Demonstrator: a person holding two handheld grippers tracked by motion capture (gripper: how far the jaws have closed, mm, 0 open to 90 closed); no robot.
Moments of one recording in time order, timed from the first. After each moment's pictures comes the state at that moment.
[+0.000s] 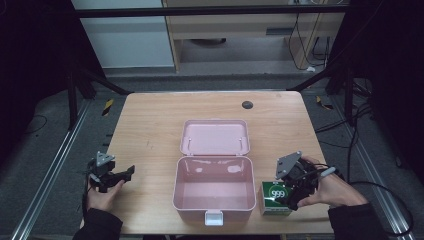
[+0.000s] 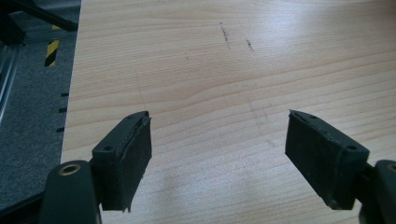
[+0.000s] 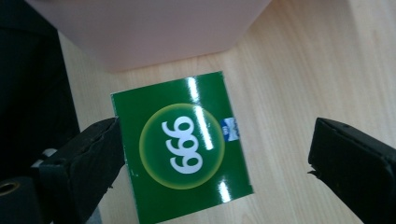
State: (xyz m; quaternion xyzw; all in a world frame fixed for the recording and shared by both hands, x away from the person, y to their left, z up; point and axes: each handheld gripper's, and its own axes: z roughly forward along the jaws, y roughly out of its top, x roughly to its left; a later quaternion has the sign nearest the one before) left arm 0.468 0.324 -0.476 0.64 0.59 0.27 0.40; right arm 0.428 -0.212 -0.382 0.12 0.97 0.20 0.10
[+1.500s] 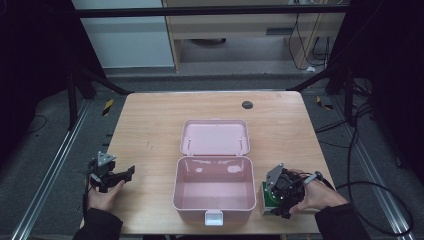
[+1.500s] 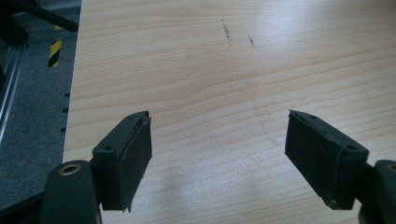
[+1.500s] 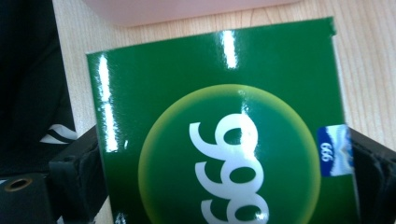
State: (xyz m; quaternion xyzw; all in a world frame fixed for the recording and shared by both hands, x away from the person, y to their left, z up) left arm 0.469 0.322 -0.477 0.65 0.59 0.27 0.40; right arm 0.437 -0.200 -0.447 0.10 0.98 0.15 0.03
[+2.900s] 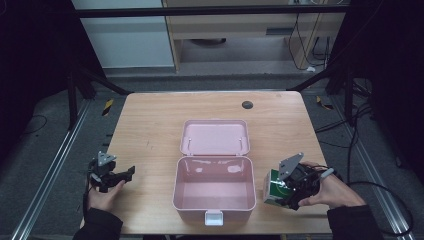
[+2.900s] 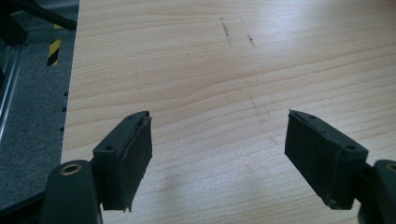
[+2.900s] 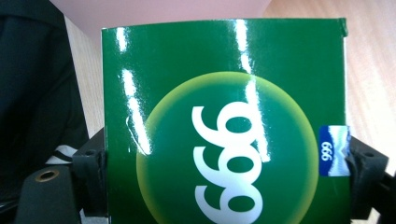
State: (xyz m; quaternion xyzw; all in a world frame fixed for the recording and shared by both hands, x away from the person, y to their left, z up) left arm 0.469 0.322 -0.477 0.65 0.59 0.27 0.40; right arm 0.434 -0.223 -0.400 0.13 0.97 0.21 0.07
